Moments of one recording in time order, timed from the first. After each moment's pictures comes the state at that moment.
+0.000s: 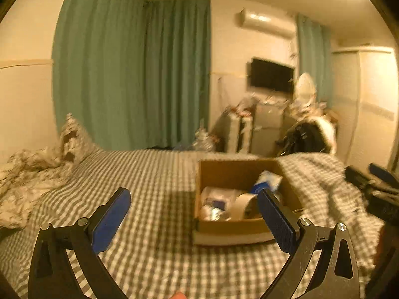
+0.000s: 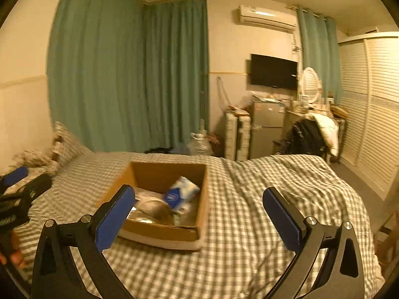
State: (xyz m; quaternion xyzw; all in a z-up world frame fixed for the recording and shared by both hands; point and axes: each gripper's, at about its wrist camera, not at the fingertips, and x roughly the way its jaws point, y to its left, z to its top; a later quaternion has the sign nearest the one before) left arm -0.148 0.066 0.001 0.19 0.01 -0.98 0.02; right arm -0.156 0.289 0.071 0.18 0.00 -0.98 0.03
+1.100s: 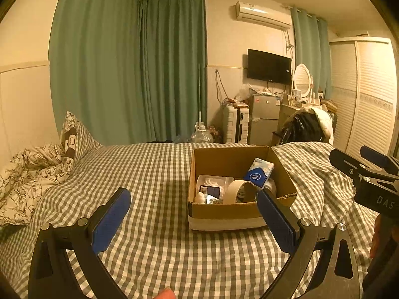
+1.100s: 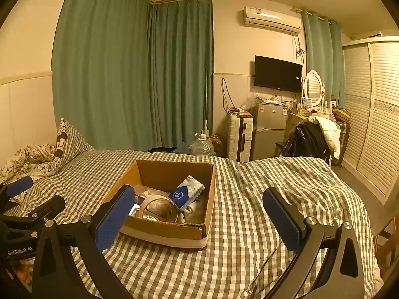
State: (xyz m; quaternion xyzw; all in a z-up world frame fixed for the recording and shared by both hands) left arm -0.126 0.085 -0.003 0.21 0.00 -0.98 0.01; right arm -0.145 0.277 0.071 0.17 0.01 -0.98 0.05
